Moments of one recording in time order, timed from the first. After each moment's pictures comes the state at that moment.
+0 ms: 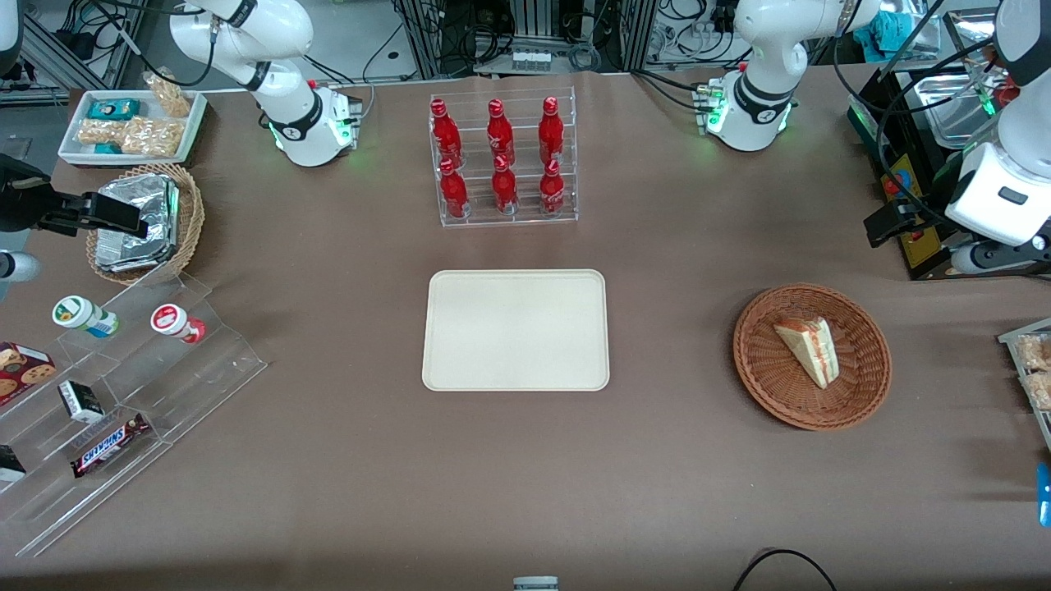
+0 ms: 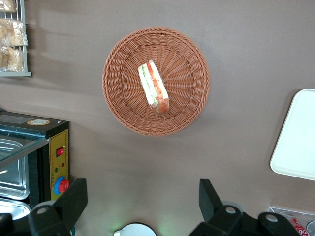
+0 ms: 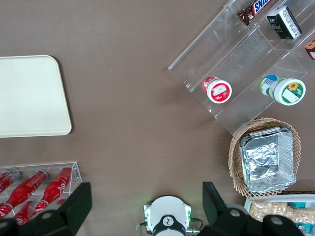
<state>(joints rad) 0.14 0.02 -0.24 -1.55 0.09 1.46 -0.27</state>
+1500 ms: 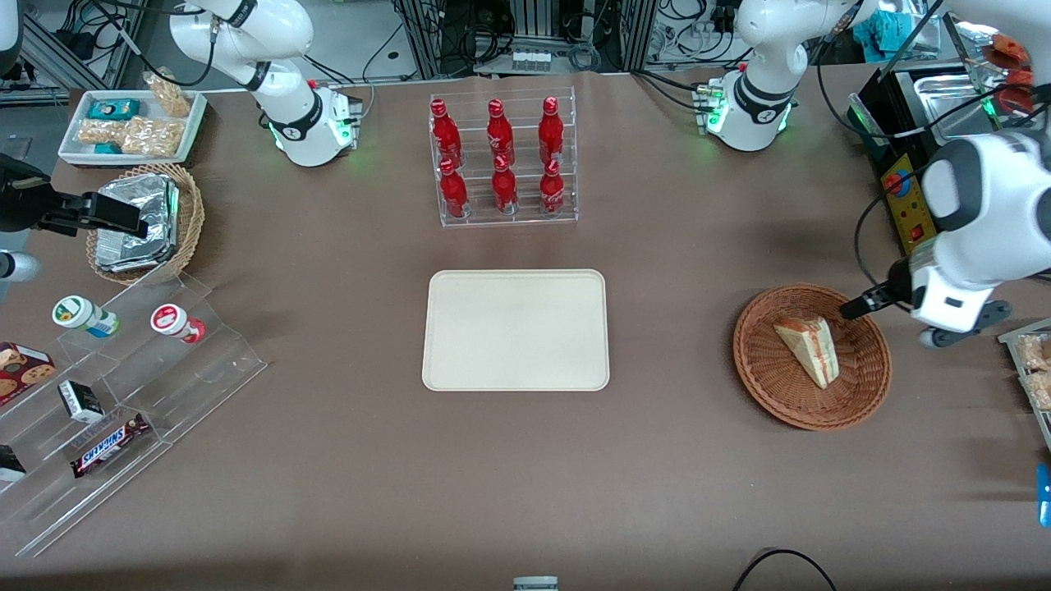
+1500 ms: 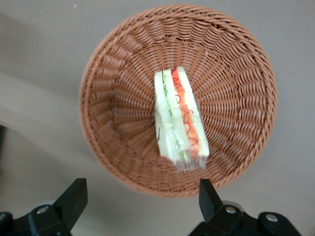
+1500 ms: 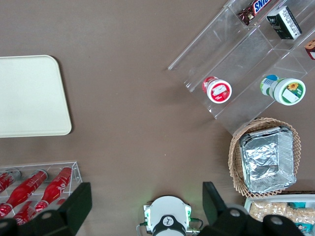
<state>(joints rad) 0.24 0.12 -0.18 -2.11 0.01 2.16 -0.40</state>
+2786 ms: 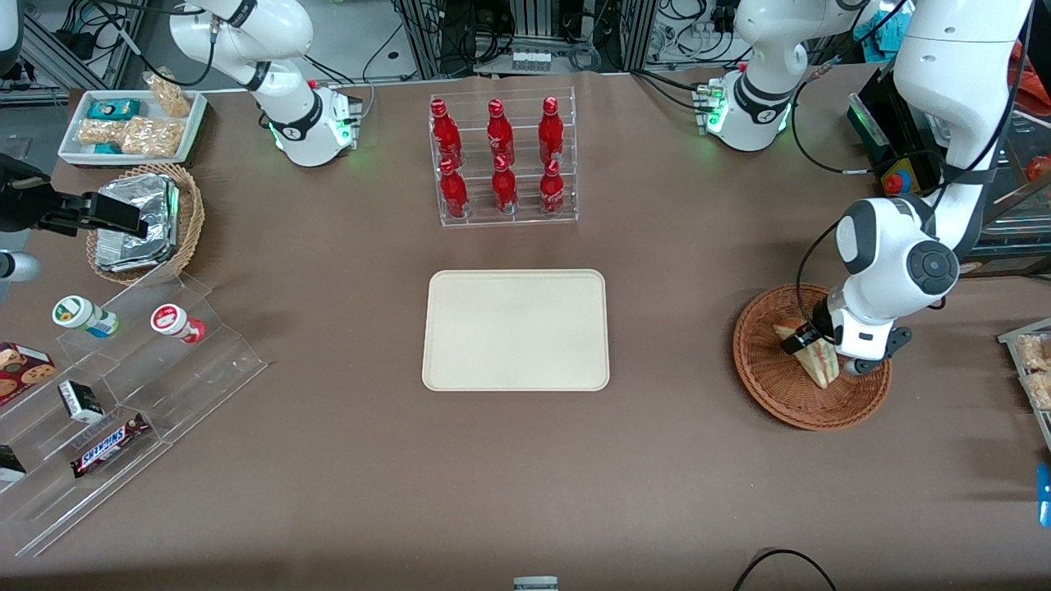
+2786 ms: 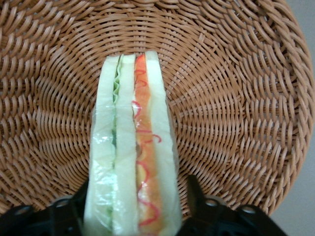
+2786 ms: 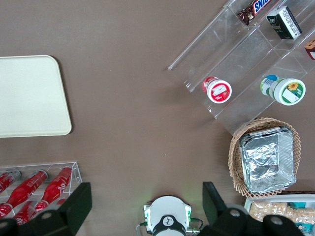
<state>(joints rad) 0.19 0.33 -0.18 -2.18 0.01 2.47 -0.57</state>
